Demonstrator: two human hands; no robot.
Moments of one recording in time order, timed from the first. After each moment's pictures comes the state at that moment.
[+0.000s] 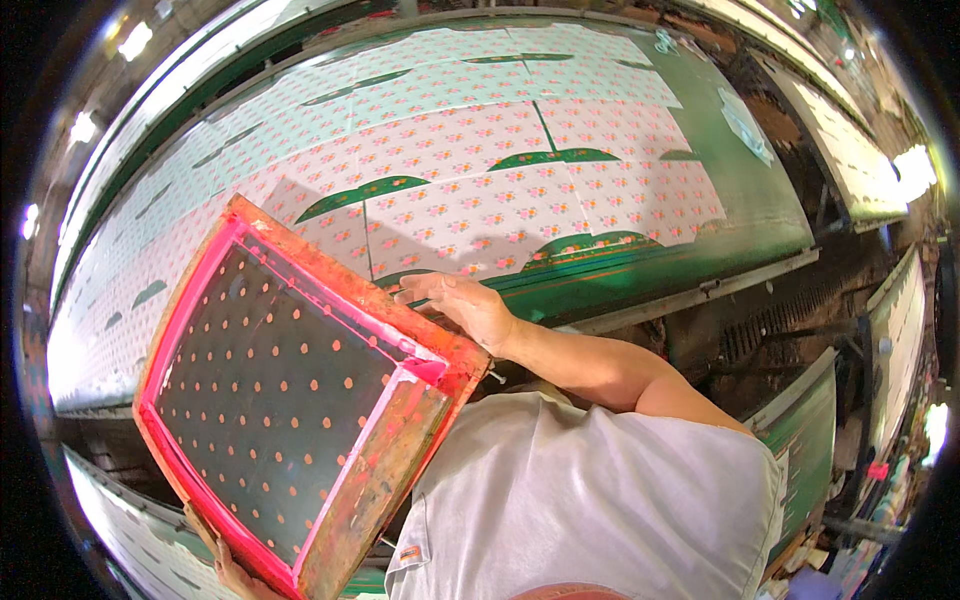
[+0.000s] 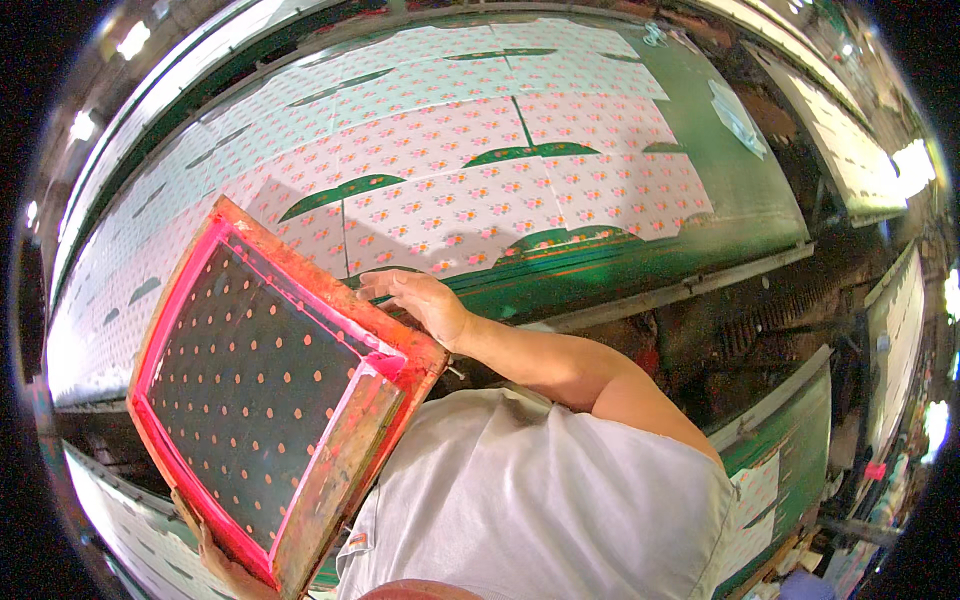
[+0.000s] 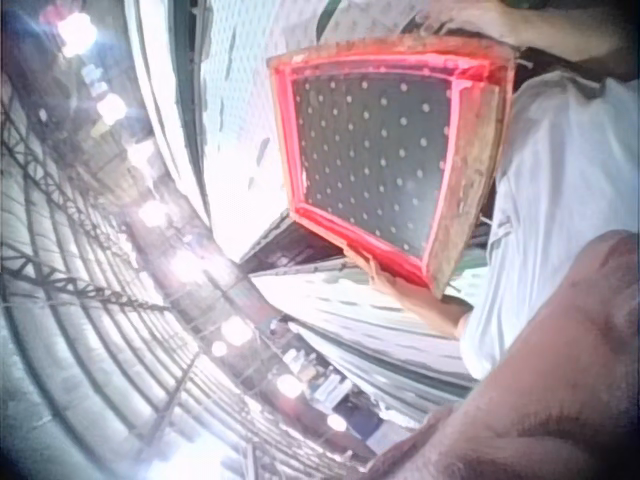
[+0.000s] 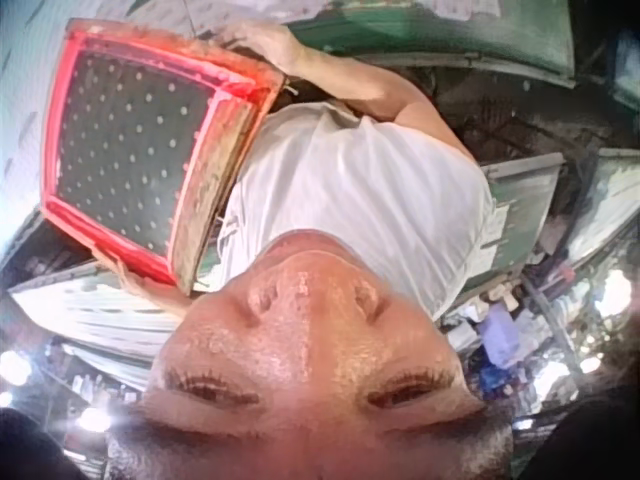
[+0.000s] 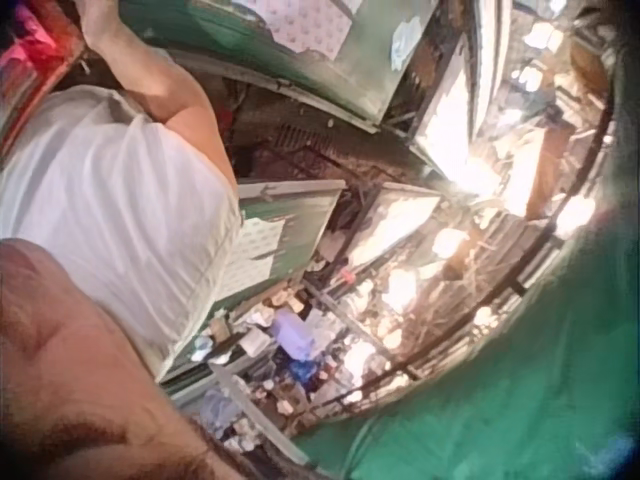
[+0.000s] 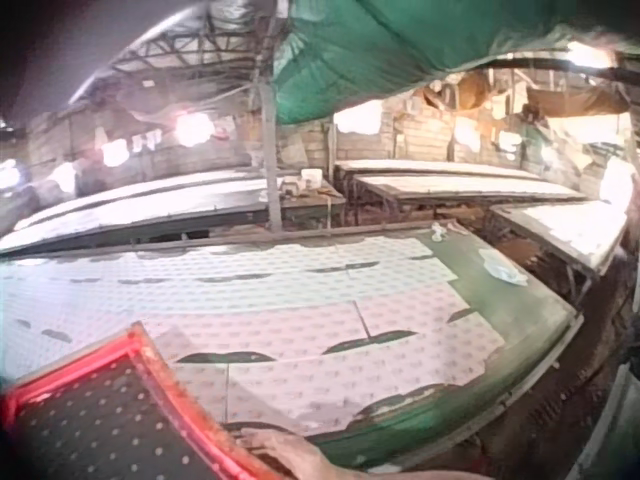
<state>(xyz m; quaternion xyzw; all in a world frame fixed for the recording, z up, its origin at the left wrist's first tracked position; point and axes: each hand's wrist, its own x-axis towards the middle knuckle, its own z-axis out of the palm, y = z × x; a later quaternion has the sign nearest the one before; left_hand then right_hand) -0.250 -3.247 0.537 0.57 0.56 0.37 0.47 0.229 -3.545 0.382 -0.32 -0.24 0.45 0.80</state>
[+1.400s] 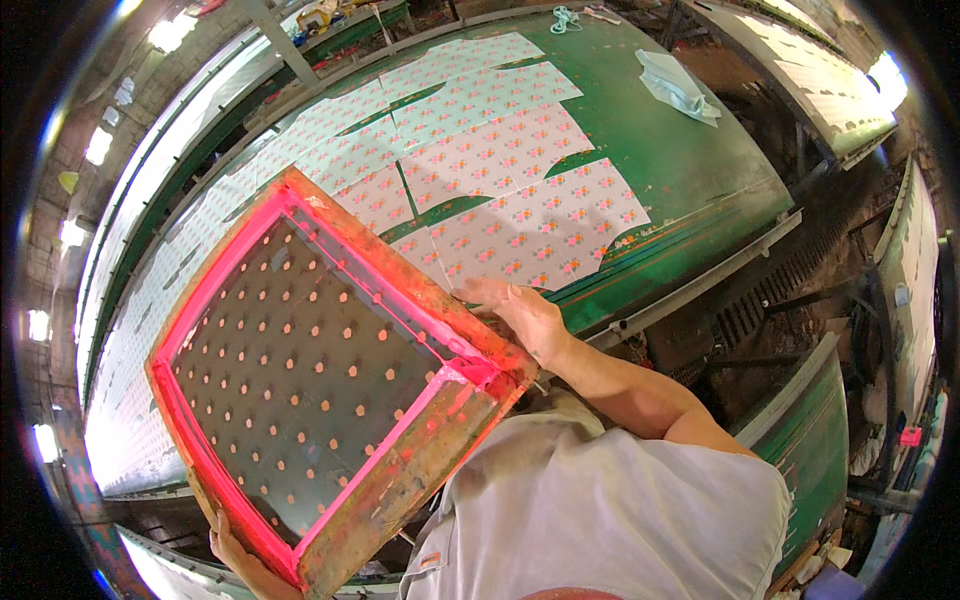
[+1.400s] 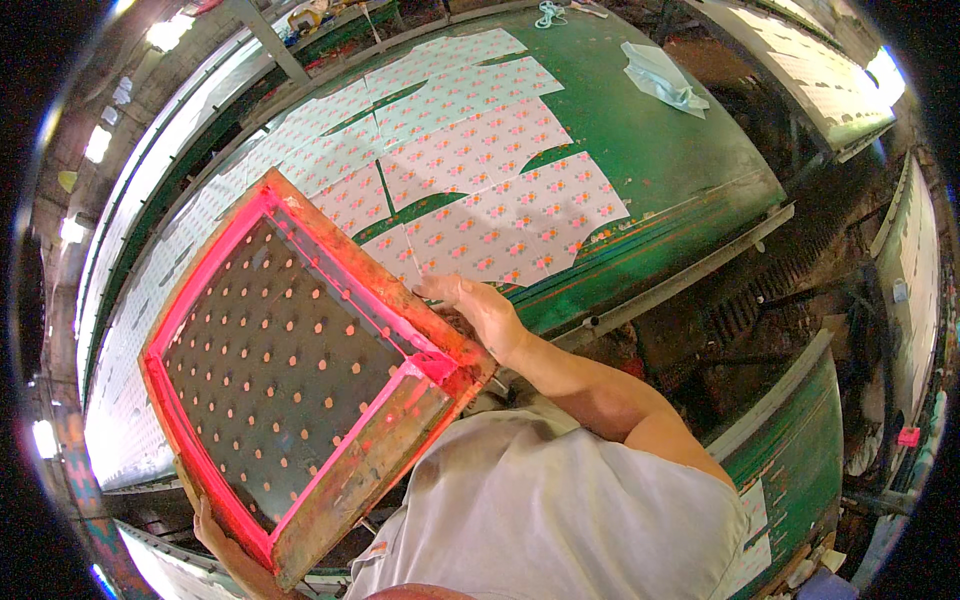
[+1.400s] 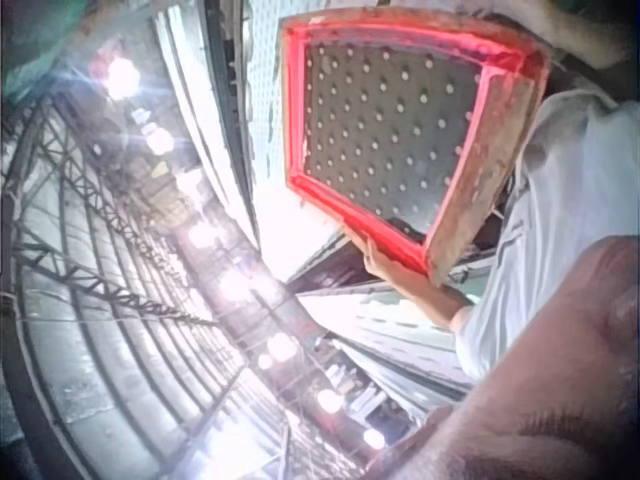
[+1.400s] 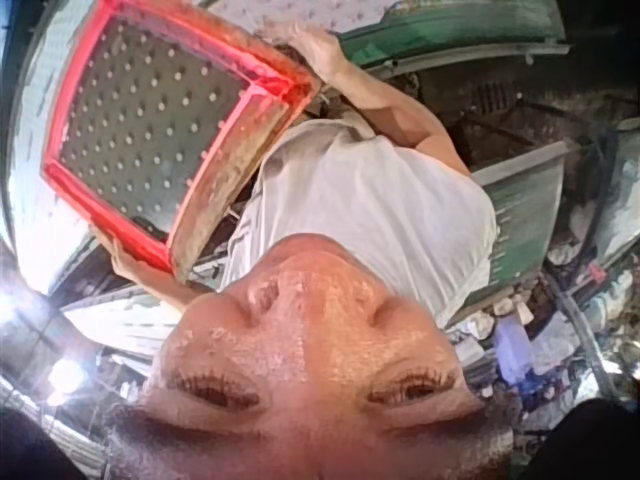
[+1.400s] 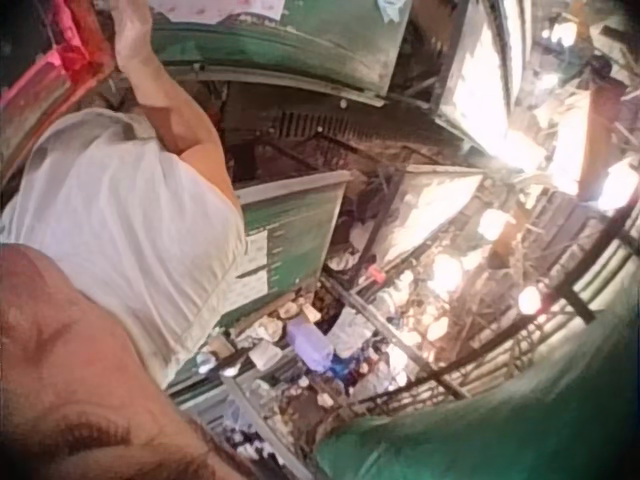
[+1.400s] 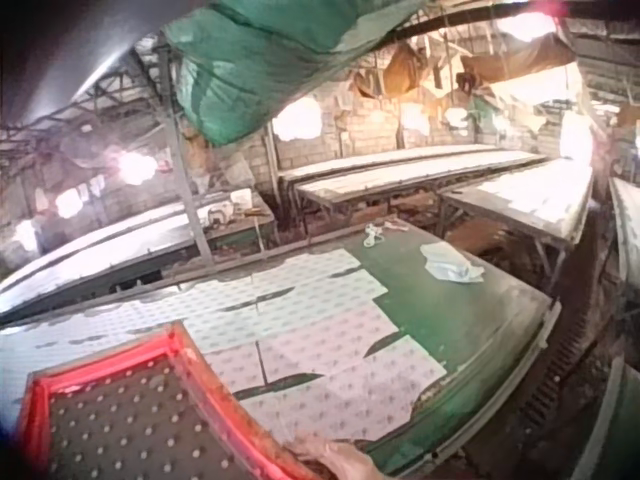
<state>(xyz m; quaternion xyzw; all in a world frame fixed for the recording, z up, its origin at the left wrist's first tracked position) -0.285 -3.087 0.454 0.59 0.49 0.37 0.52 0.124 -3.600 0.393 -0.35 -0.23 0.25 0.88</state>
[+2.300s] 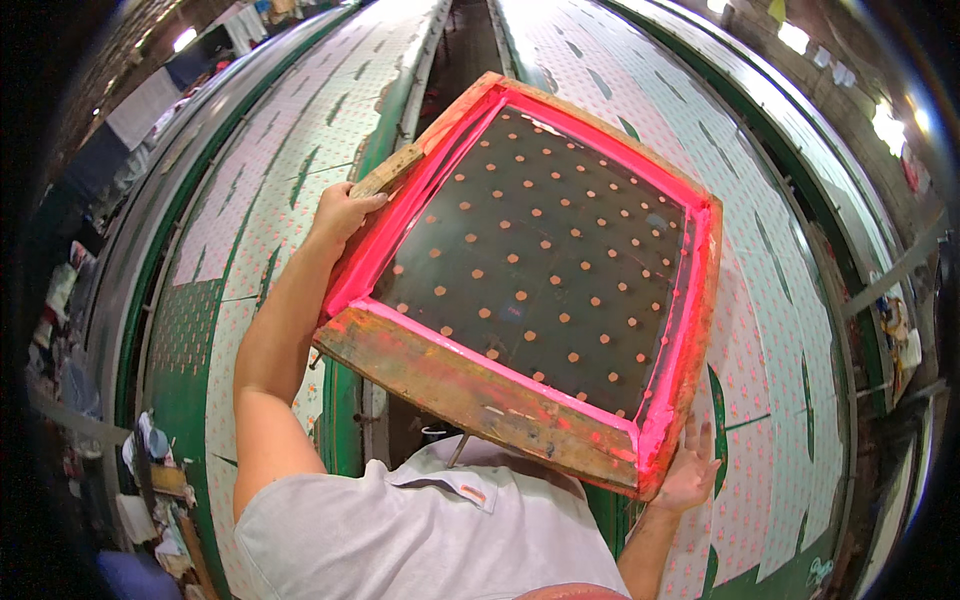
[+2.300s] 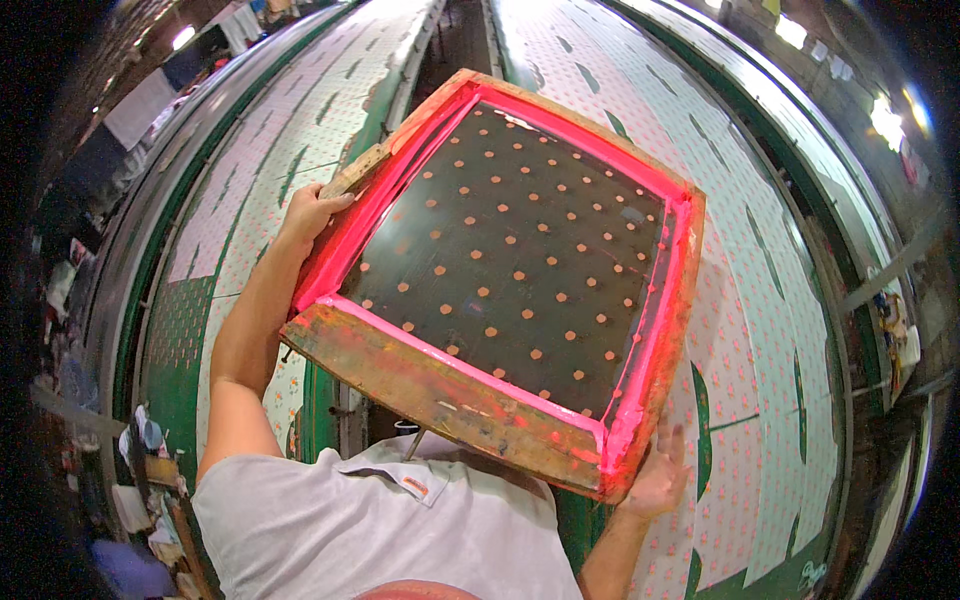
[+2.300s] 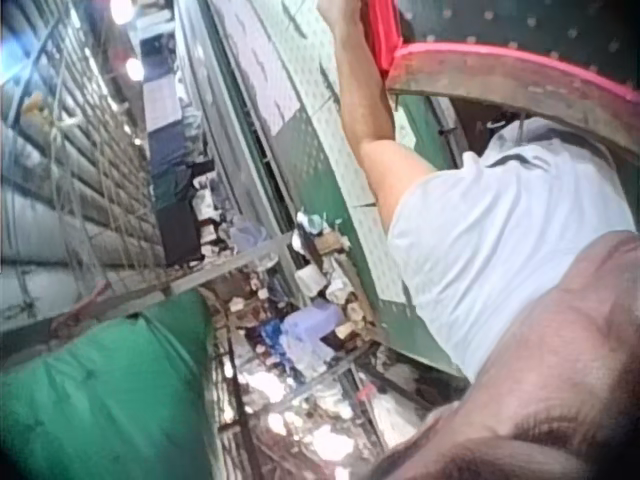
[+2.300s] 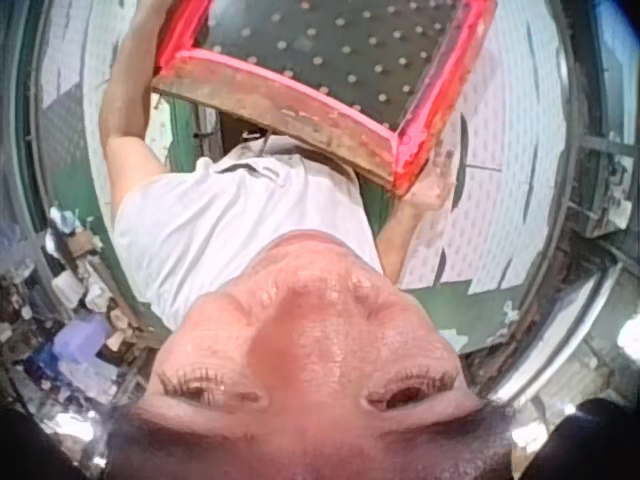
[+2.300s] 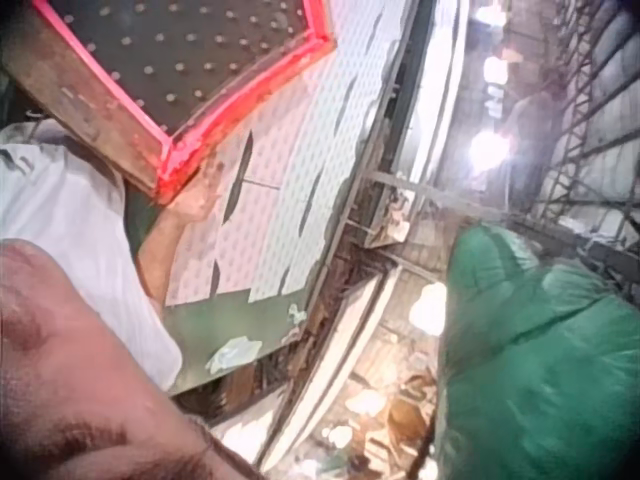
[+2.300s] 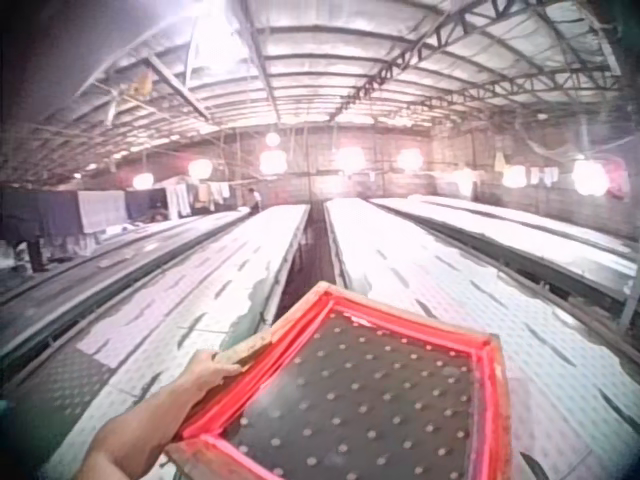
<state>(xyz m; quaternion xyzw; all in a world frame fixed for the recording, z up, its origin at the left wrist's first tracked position) -0.438 -3.255 0.368 0.46 0.63 0.48 0.40 0.164 -3.602 0.364 -0.27 -0.37 0.49 0.74</state>
